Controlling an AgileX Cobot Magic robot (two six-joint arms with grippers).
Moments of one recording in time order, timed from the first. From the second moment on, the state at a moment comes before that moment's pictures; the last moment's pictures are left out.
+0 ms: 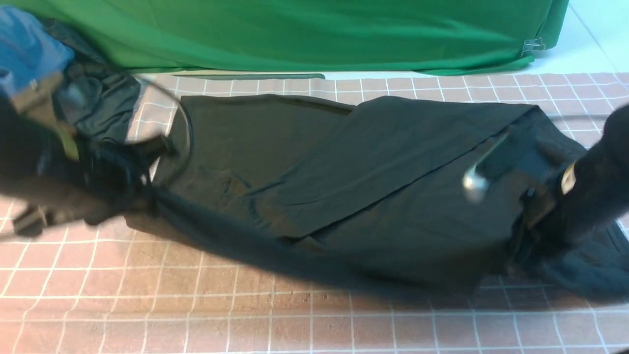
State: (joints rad) right arm 0.32 1.50 -0.98 0.01 0.81 -0.36; left arm -0.21 1.26 -0.97 0.07 0.80 -0.79
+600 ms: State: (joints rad) right arm 0.14 1.99 -1.57 0.02 0.82 -0.33; left arm 0.00 1.88 -1.56 -0.21 0.68 -0.58
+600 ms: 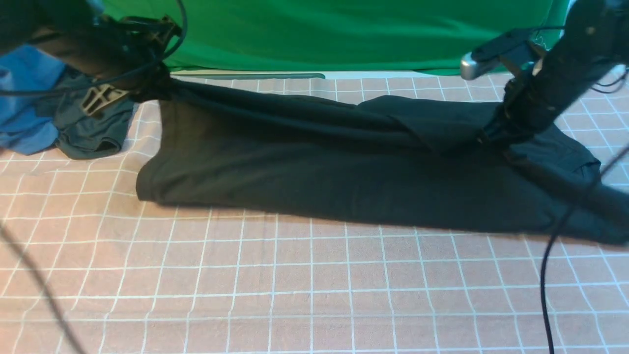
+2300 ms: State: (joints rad) right arm 0.29 2.28 -1.91 -0.02 0.59 -0.34; left arm 0.01 2.10 -1.79 -0.21 0.66 -0.52
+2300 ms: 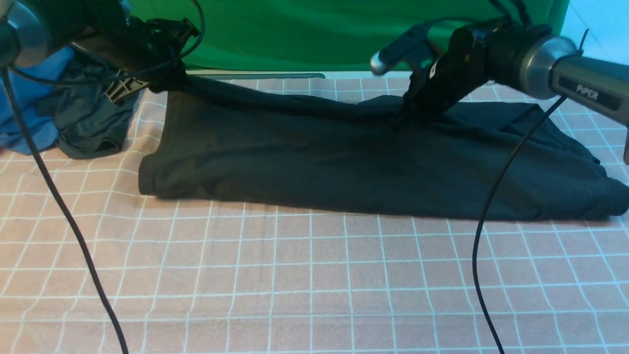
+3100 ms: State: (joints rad) right arm 0.26 2.34 -1.95 -0.02 0.25 -0.35; left arm 0.02 2.19 -1.79 -0.17 0.41 -0.51
